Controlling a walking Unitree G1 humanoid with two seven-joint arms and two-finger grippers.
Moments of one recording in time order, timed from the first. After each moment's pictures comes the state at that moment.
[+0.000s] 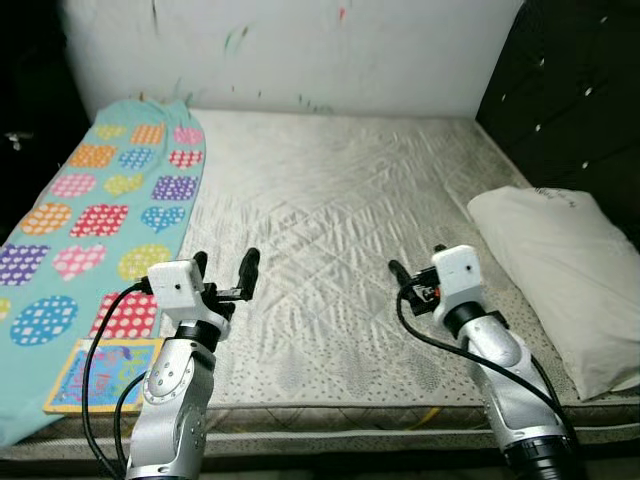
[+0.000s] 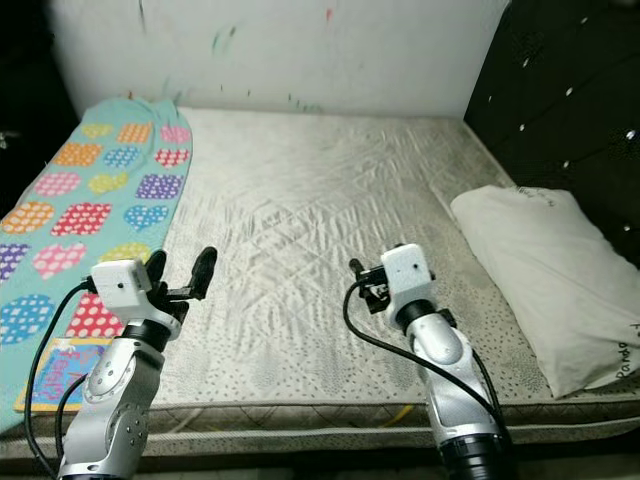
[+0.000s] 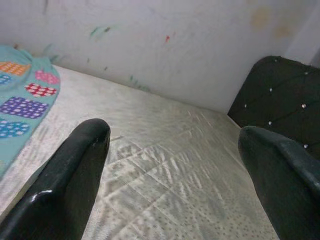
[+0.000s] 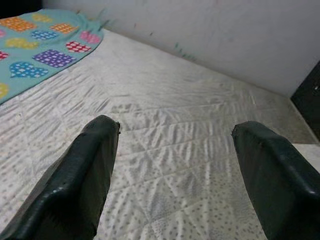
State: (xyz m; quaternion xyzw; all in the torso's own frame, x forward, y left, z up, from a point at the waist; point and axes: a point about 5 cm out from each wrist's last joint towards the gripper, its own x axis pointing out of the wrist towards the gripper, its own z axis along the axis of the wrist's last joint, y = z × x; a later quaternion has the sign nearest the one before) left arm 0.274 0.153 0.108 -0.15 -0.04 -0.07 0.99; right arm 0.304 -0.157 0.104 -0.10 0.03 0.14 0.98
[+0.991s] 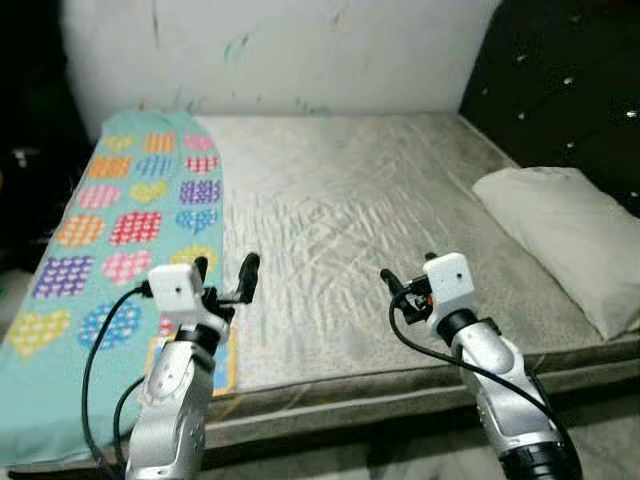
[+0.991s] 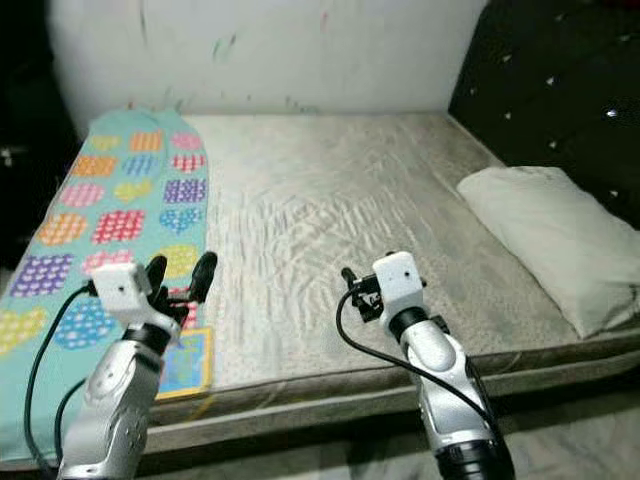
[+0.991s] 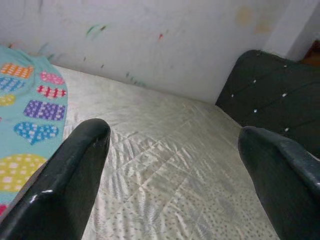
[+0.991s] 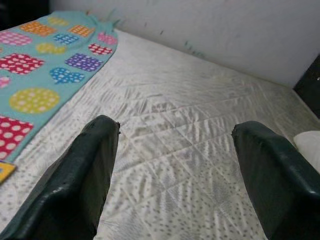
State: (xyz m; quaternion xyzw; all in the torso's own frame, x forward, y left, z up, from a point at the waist) left arm 0.276 0.150 0.109 -0.15 -0.04 -0.07 0.99; right arm 0.301 -0.153 0.099 -0.11 0.03 0.15 0.98
